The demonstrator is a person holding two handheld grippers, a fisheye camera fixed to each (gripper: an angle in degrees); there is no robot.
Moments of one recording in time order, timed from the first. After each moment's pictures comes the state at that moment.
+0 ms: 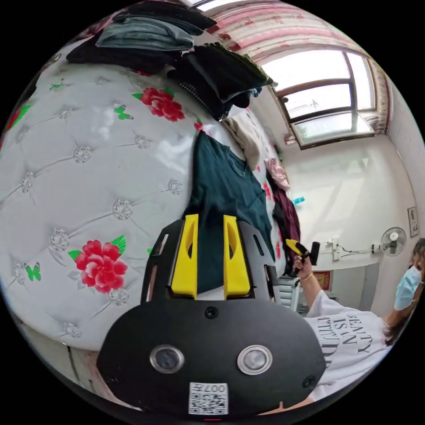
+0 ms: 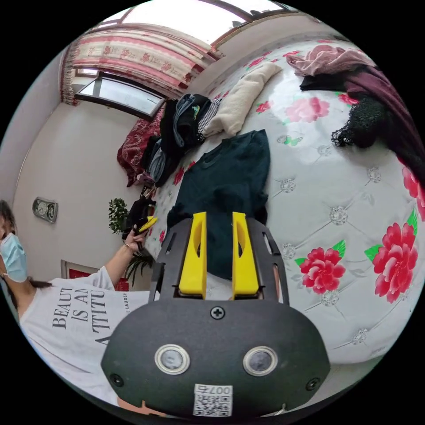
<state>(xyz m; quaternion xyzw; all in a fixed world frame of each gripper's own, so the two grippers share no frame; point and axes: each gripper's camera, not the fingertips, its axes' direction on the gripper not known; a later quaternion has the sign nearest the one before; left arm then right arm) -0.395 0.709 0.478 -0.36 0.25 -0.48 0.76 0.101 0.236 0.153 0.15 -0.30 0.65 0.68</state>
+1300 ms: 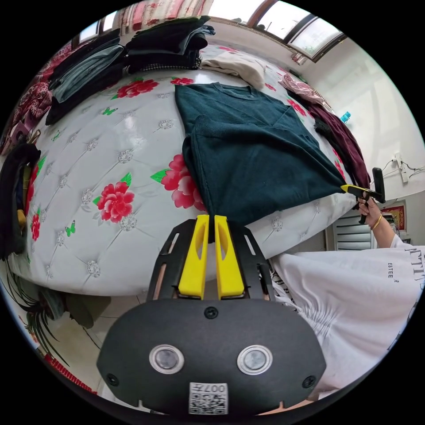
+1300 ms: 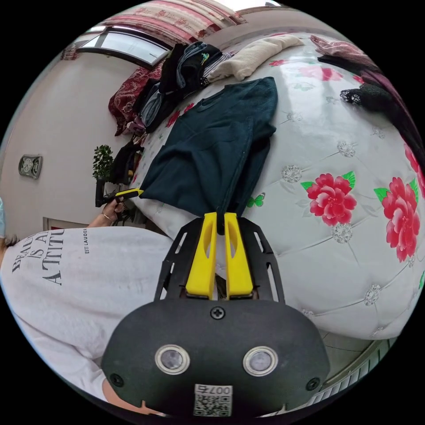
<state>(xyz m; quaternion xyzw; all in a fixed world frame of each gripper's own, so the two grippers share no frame) -0.178 0.700 0.381 -0.50 0.17 -0.22 0.82 -0.011 0.253 0.156 0.04 -0.33 0.57 0.75</state>
